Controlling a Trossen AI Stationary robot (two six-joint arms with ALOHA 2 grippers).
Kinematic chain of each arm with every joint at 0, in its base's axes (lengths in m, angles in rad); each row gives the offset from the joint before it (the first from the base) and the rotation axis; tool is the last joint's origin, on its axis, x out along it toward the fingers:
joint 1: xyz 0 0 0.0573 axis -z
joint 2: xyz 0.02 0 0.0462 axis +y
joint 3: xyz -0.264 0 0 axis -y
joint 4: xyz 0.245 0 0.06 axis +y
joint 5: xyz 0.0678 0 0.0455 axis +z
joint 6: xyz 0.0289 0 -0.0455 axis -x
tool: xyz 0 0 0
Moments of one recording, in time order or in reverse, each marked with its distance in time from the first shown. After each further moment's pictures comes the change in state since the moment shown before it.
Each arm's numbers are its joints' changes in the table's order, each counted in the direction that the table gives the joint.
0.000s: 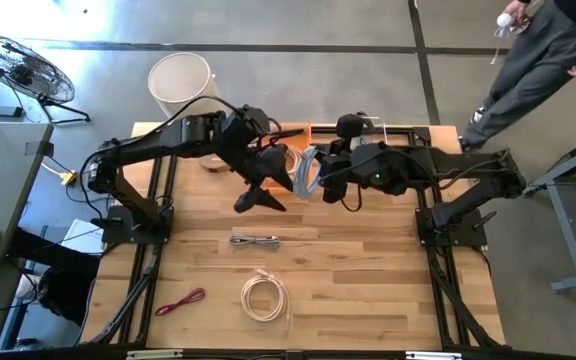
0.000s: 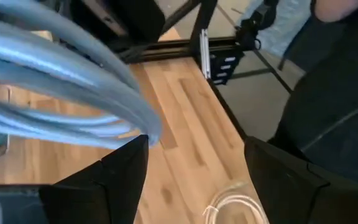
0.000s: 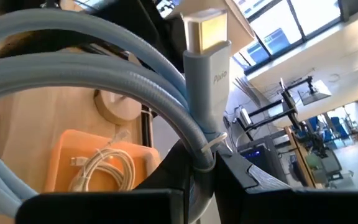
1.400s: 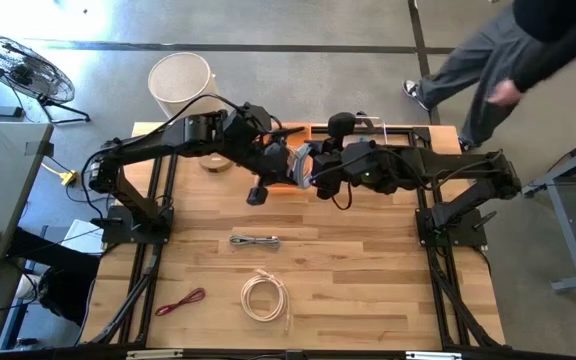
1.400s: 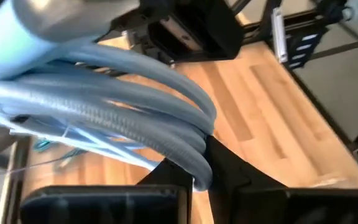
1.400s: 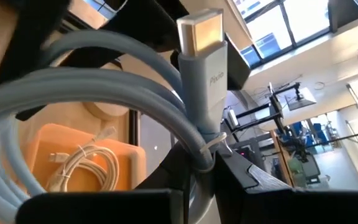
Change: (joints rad) left arm -0.004 0.006 -0.003 -0.049 0.292 -0.161; right arm 0.031 0.049 0.002 -0.059 0.006 0.091
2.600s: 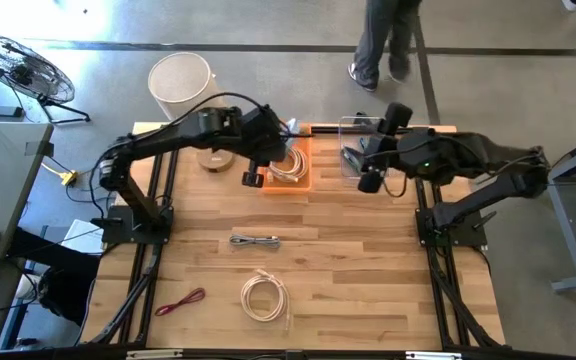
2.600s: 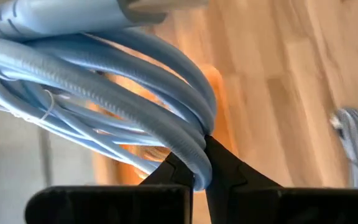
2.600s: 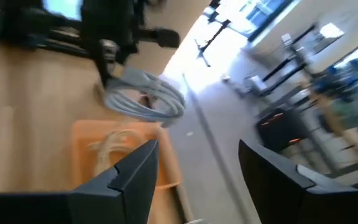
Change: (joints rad) left arm -0.096 0.075 0.003 0.309 0.382 -0.232; right arm -0.022 -0.248 -0.002 0.334 -0.016 -0.434
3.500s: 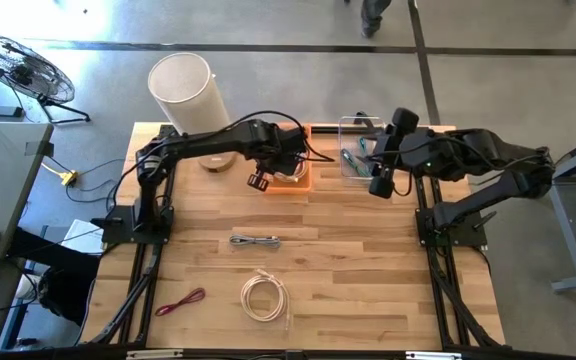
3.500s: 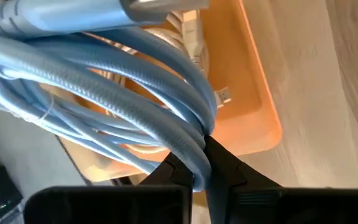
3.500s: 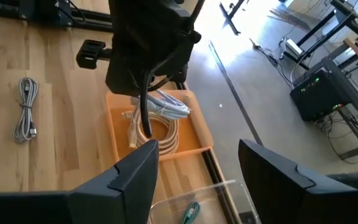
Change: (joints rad) left arm -0.029 0.277 -0.001 0.100 0.164 -0.178; right arm 0.019 -0.033 0.000 0.196 0.100 -0.195
